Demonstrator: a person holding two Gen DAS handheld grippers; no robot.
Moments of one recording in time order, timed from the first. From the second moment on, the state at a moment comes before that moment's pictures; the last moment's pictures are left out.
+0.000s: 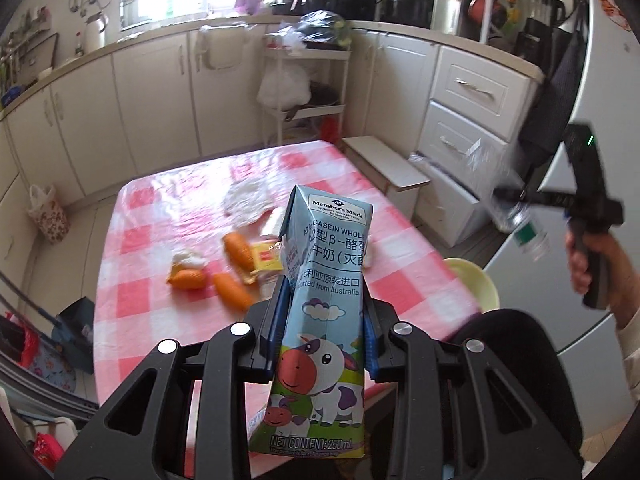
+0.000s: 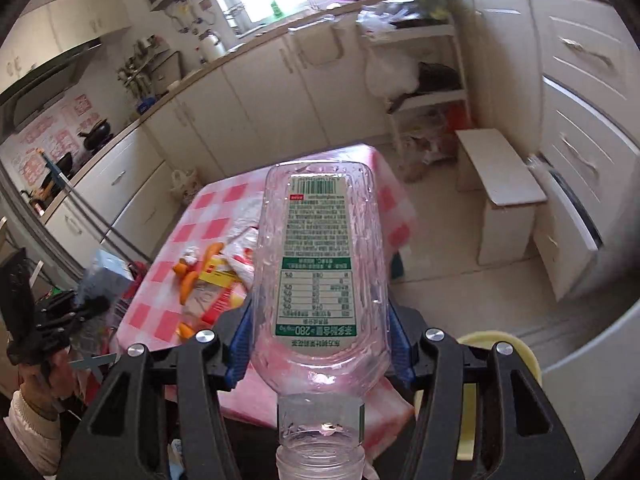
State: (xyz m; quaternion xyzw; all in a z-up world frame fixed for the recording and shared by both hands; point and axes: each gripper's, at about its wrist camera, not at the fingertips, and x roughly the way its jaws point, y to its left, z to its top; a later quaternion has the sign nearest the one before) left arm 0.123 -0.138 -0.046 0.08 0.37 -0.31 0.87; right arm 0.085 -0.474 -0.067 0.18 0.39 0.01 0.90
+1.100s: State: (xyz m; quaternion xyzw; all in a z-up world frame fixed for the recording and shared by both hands) left arm 0.108 -0.474 -0.128 0.15 0.50 -0.47 0.71; right arm -0.048 -0.579 -0.147 0.26 0.34 -0.22 0.87
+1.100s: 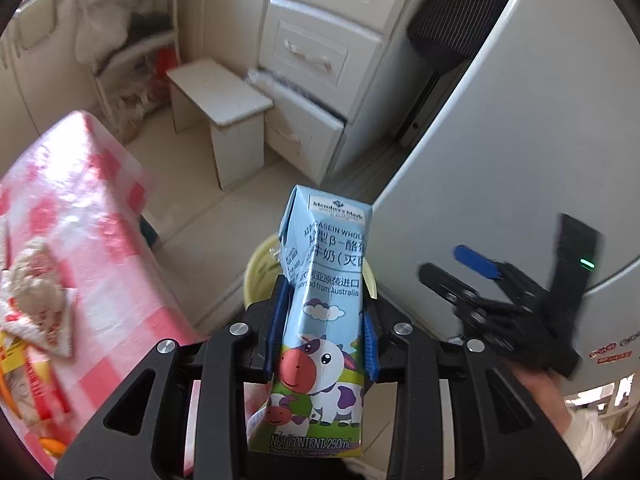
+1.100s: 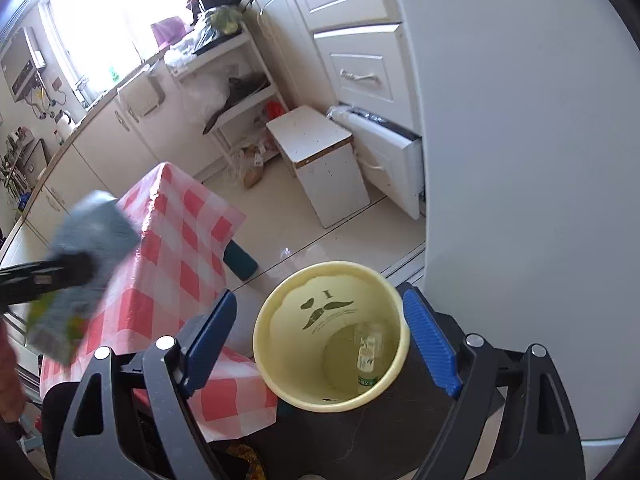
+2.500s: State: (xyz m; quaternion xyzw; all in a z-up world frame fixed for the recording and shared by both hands) left arm 0.027 -0.014 0.038 -0.06 0.25 -0.11 0.96; right arm -0.012 -0.253 0.053 0.03 0.19 -0.02 0.98
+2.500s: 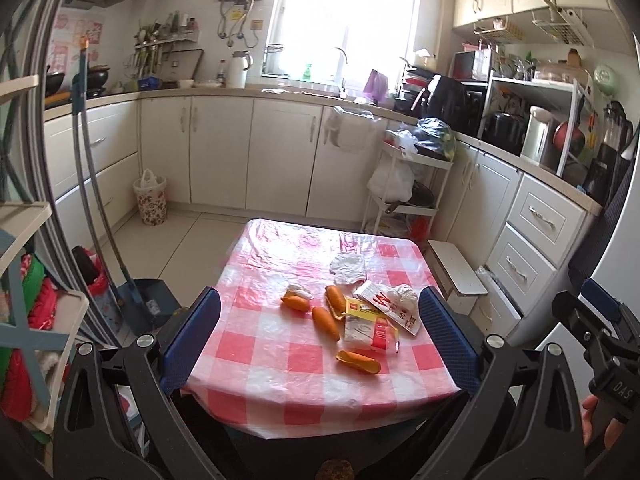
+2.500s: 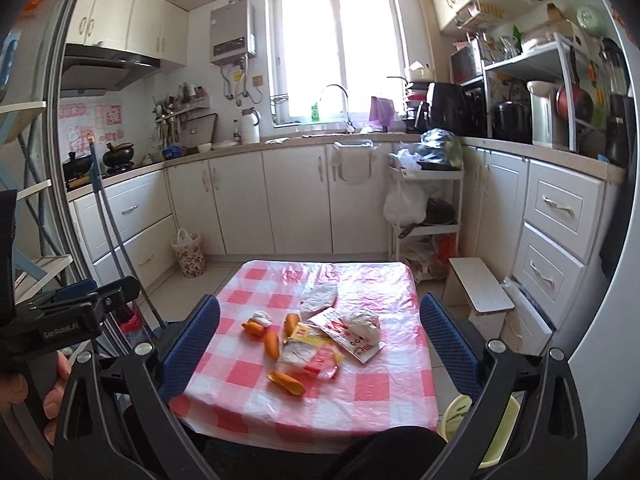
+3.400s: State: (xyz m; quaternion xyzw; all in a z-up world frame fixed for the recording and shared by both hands) left arm 0.011 -0.002 0.046 -0.06 0.24 -0.10 0.96; right arm -0.023 -0.230 0.068 0.02 0.17 0.00 0.99
